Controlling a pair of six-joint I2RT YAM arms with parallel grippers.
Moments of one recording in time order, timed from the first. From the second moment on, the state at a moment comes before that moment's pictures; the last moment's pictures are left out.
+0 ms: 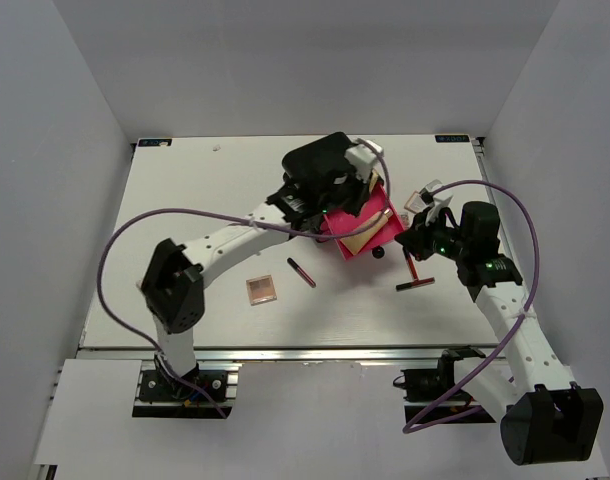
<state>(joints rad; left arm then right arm) -0.84 1.82 1.60 -0.13 0.01 -0.09 0.12 0.93 0.74 -0.28 -0.62 -0.13</state>
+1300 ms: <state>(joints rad) -0.26 2.14 2.18 -0.34 0.09 -0.39 0.23 1.37 0.72 -0.42 -0.61 -1.42</state>
